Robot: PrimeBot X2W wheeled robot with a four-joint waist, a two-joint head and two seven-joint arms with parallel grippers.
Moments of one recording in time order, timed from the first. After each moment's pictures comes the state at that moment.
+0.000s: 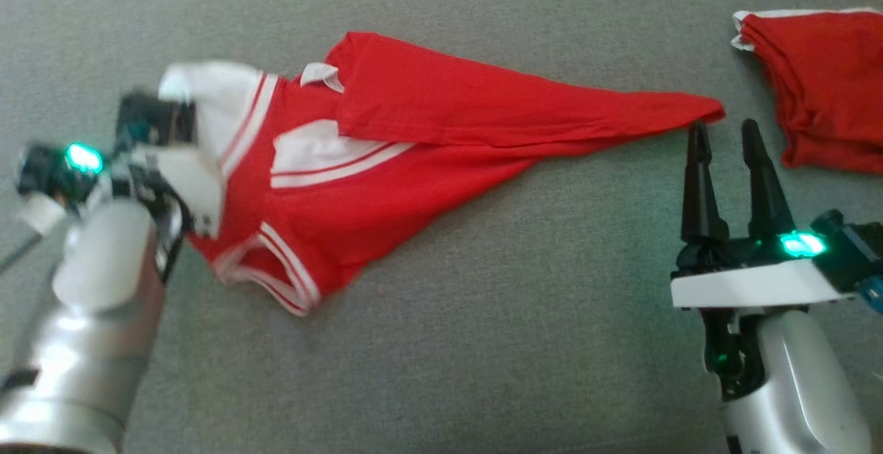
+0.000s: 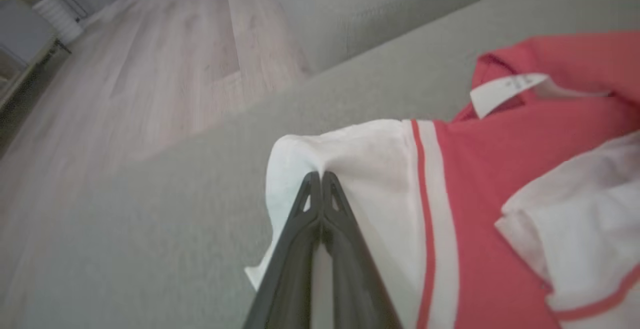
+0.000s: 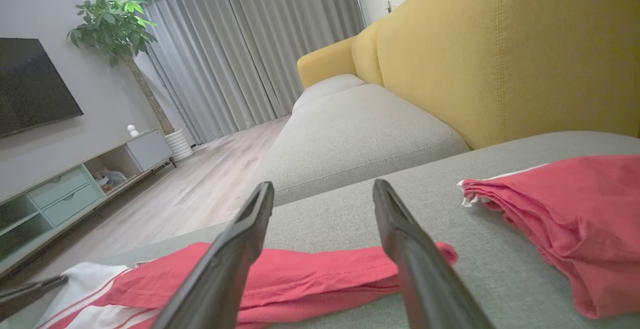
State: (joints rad) left arm -0.74 0.28 -0.34 0.85 -0.14 -0.04 0.13; right arm -0.19 -0.05 0.07 0.12 0.36 0.13 -0.25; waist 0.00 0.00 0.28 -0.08
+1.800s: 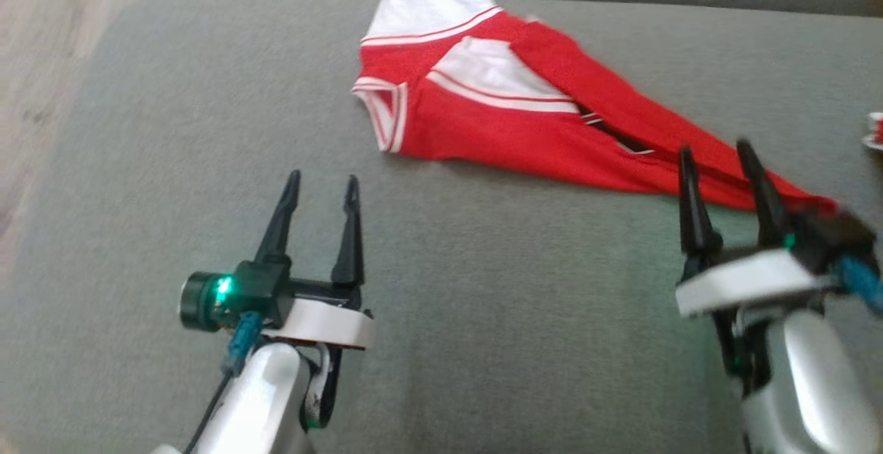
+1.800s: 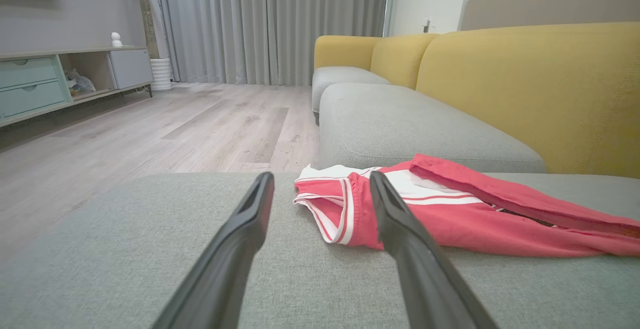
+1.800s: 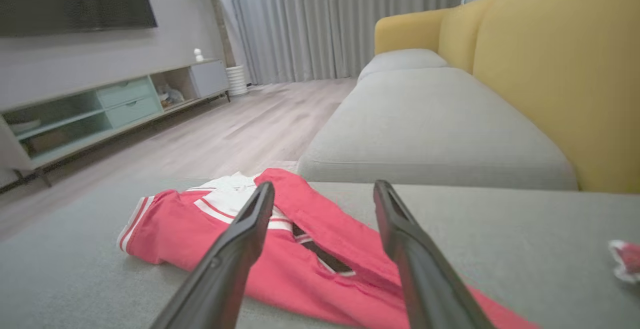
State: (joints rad) left arm -0.28 0.06 -0.38 0.31 -0.25 0.12 -0.25; right arm -0.17 -0.05 0.02 0.16 0.15 0.13 -0.12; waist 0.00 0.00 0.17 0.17
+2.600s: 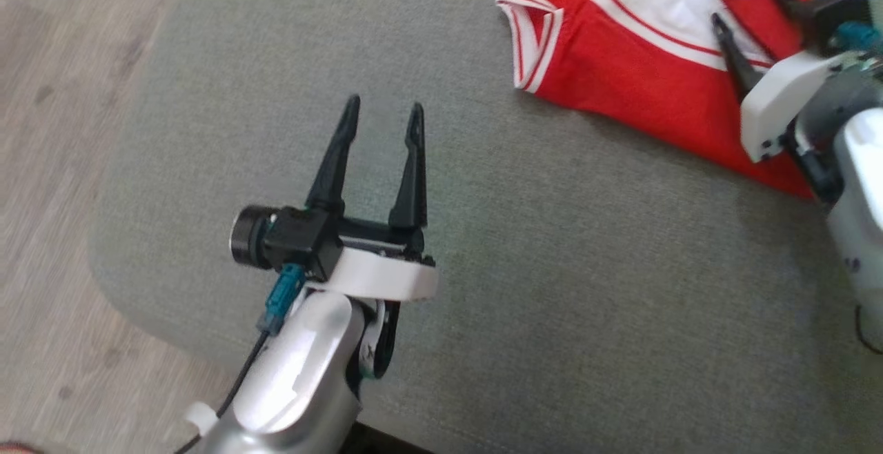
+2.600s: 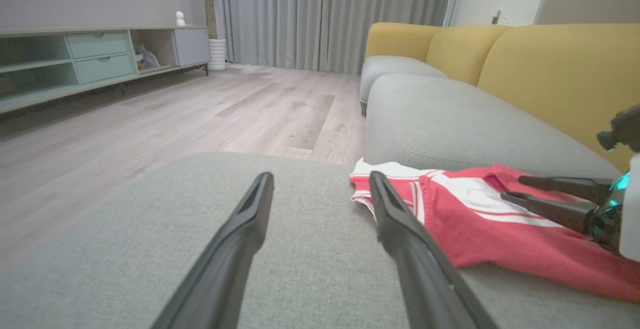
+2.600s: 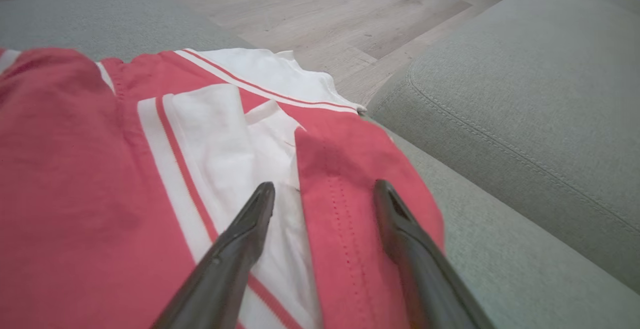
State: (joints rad) left arm -0.43 0.04 -0.57 0.21 -0.40 0.22 -0.26; right arm -0.79 -0.40 0.38 0.65 0.14 0.13 0.11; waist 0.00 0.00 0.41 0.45
